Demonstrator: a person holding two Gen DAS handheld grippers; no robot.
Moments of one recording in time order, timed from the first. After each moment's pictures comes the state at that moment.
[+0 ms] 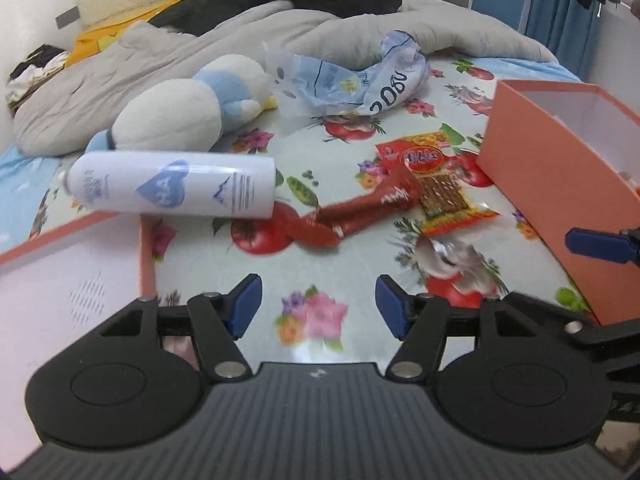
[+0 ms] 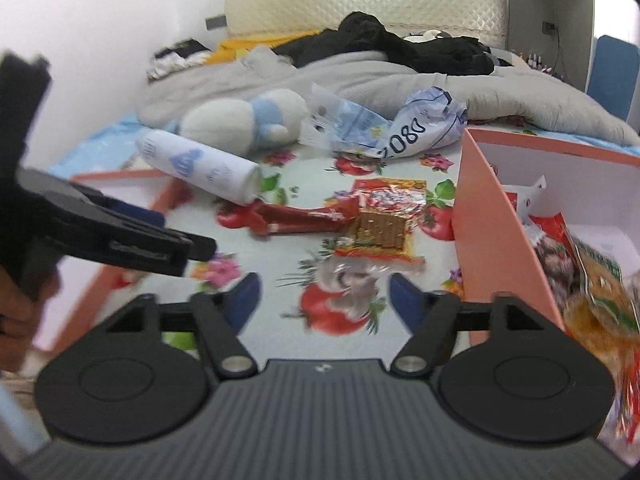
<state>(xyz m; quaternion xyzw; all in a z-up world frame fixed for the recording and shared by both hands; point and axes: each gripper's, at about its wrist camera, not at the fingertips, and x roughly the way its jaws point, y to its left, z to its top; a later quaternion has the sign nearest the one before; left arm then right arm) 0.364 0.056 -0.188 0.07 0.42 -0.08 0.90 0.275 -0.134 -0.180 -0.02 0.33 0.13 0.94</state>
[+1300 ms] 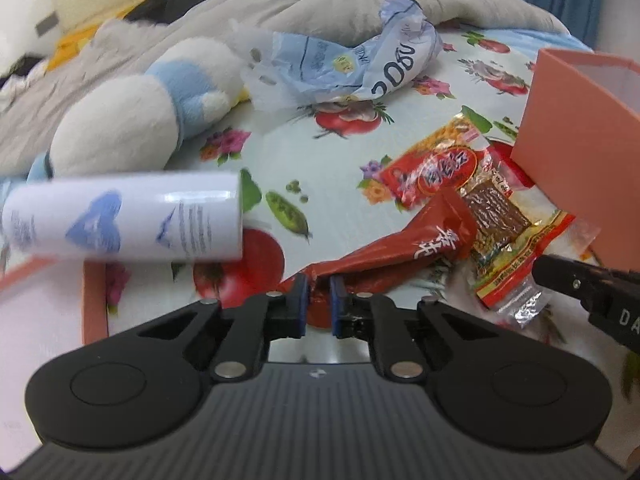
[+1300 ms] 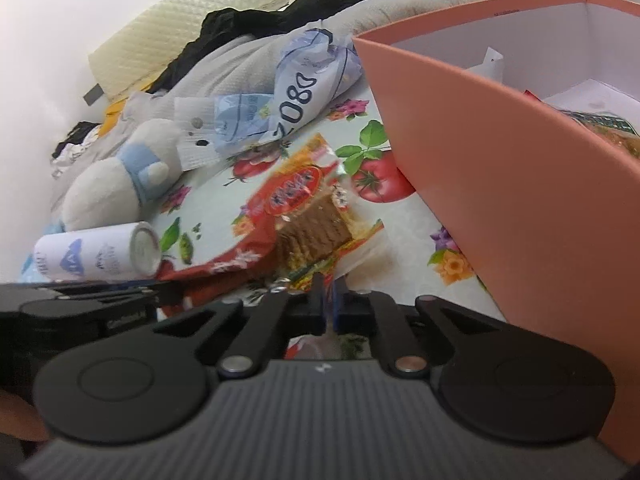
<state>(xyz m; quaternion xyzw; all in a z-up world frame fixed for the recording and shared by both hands) 0.433 0.034 -0.231 0.09 0.44 -0.08 0.89 0.334 -0.162 -0.229 0.20 0.35 0.01 0.91</state>
